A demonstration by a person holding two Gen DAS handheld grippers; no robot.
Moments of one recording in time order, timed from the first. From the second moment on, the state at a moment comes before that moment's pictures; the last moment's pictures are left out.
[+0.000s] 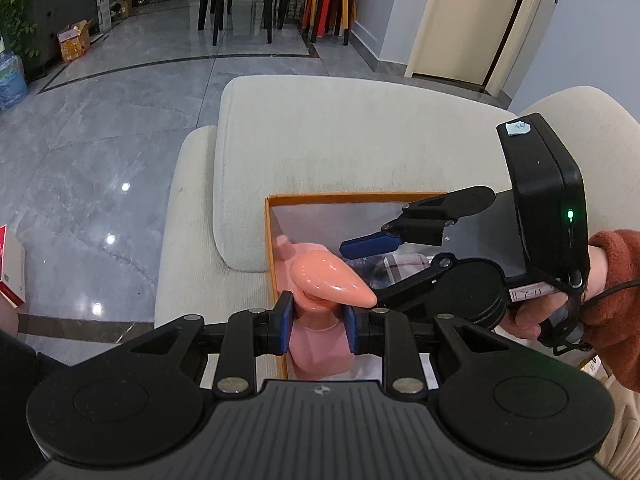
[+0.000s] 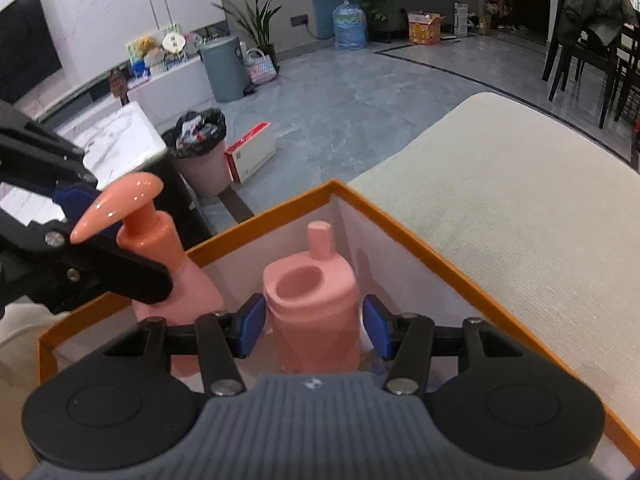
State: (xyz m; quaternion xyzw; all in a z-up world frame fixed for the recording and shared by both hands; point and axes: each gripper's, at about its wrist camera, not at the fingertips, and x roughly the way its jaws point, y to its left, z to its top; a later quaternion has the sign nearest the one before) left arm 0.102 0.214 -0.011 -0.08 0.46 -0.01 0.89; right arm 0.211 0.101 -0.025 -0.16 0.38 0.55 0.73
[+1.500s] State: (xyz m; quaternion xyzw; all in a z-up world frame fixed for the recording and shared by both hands) left arm 0.145 0.173 -0.056 -0.01 0.51 0.02 0.86; right arm 0.193 -0.003 -0.005 -0.05 0.48 0.39 0.79
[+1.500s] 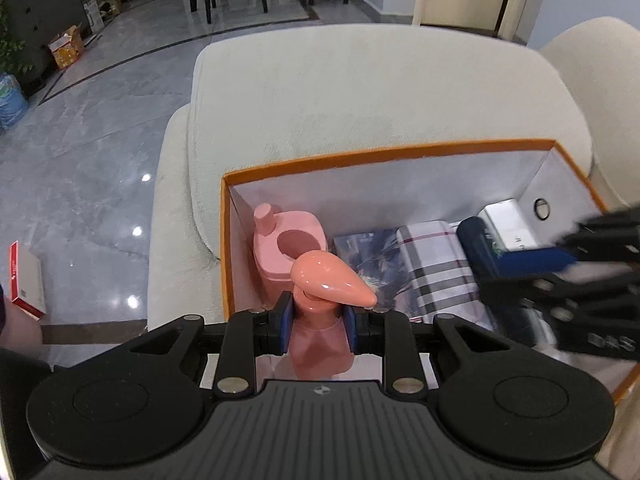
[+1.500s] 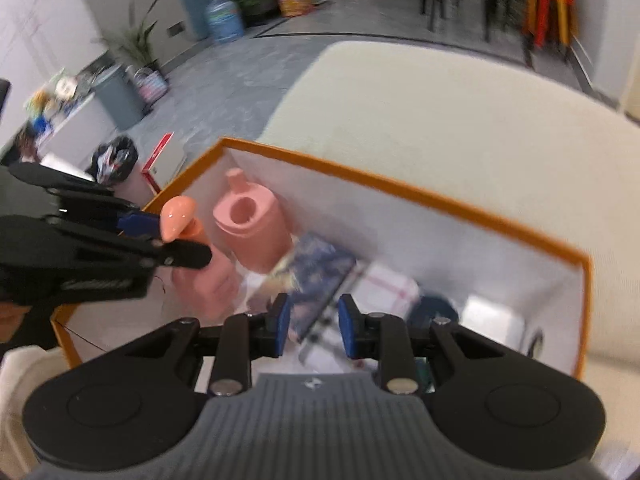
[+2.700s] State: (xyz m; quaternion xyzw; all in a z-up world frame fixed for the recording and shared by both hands) left arm 0.090 0.083 0.028 0.02 0.35 -0.05 0.94; right arm 0.117 -0.157 0.055 0.06 0.40 0.30 0.86
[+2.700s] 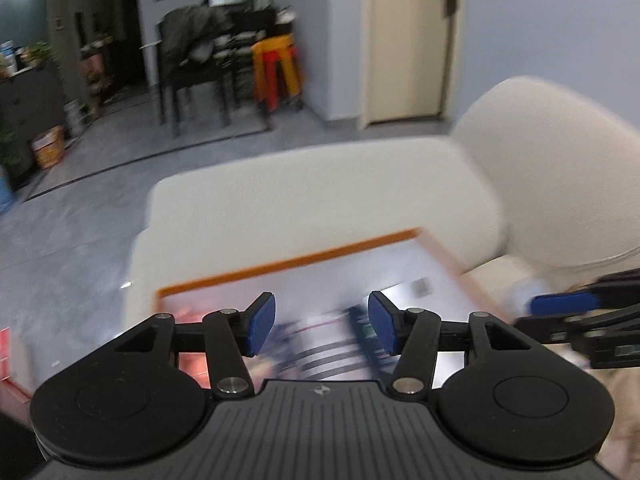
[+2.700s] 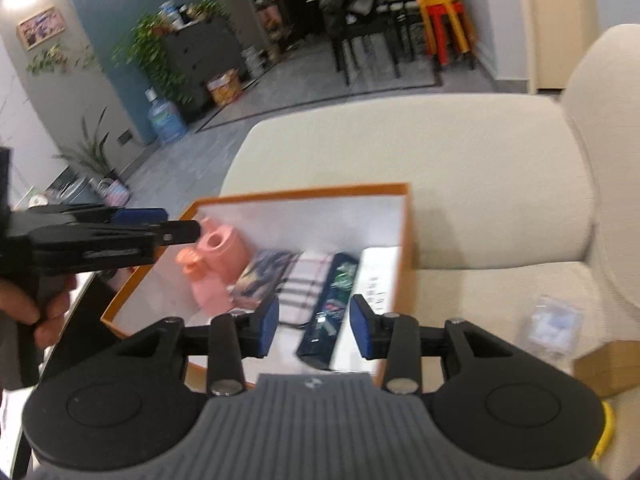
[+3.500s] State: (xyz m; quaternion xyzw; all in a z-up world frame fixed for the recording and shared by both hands) left arm 0.092 -0.104 -0.066 0.00 0.45 -0.28 0.85; right arm 0.095 -0.350 -0.003 0.16 0.52 0.05 0.84
